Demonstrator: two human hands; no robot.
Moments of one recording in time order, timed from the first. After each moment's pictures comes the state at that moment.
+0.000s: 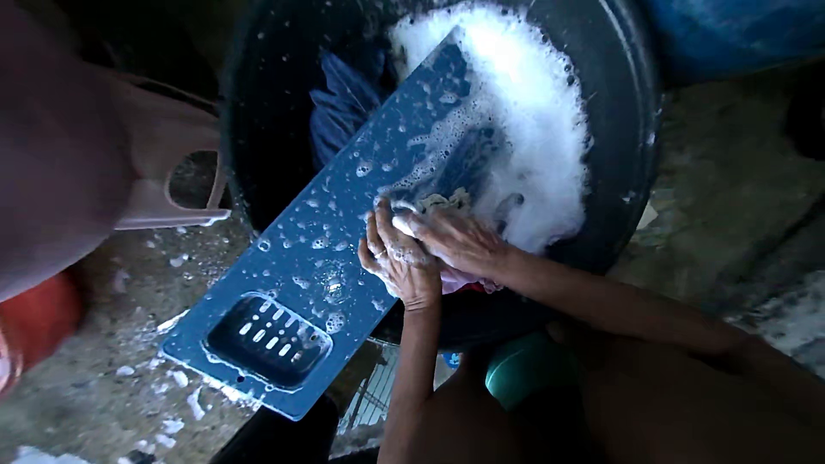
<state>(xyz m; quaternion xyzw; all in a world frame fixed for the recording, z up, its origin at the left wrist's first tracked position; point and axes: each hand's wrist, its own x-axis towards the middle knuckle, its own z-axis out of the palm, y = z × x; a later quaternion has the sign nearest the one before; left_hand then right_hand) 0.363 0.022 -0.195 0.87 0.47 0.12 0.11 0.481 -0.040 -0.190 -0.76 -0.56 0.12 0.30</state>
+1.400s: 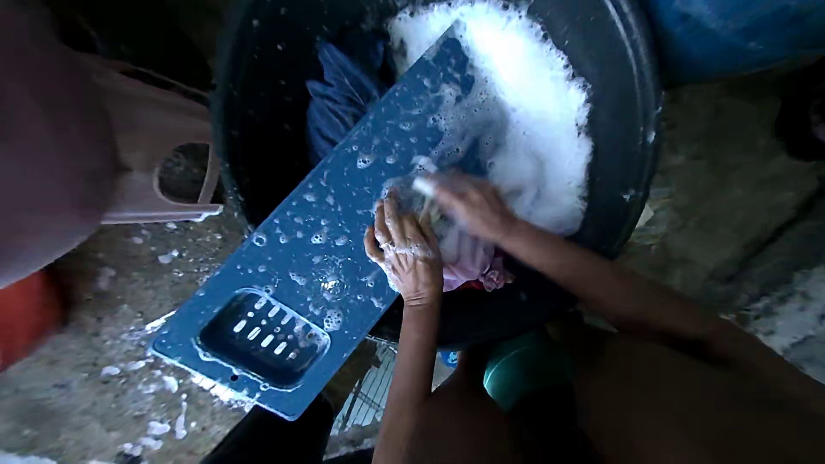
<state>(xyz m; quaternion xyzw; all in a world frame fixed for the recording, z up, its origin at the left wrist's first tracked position) 0.365 0.023 -0.198 0.90 0.42 0.09 0.10 0.507 -0.034 -0.217 -0.78 -0.55 0.10 0.30</state>
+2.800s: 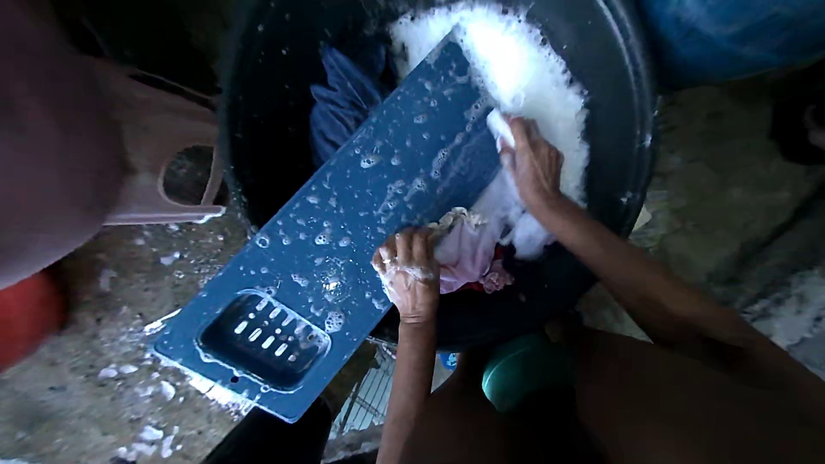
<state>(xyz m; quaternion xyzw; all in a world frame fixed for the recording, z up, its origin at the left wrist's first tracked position) 0.344 0.020 -0.194 0.91 0.37 0.12 0.12 0.566 -0.053 -0.200 -0.91 -0.35 0.15 0.19</state>
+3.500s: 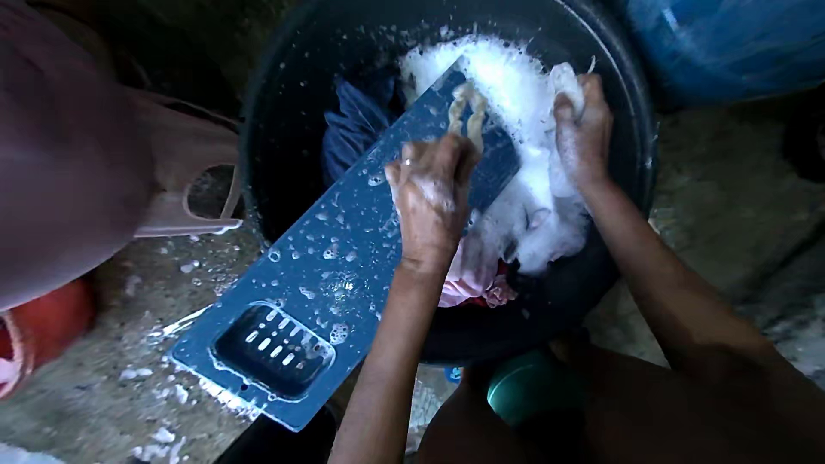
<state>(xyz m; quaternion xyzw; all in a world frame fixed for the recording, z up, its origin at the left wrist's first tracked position) 0.461 0.079 -0.119 0.91 0.26 0.18 0.27 0.647 -0.048 -0.186 -0.91 -0.17 0.13 0.36</state>
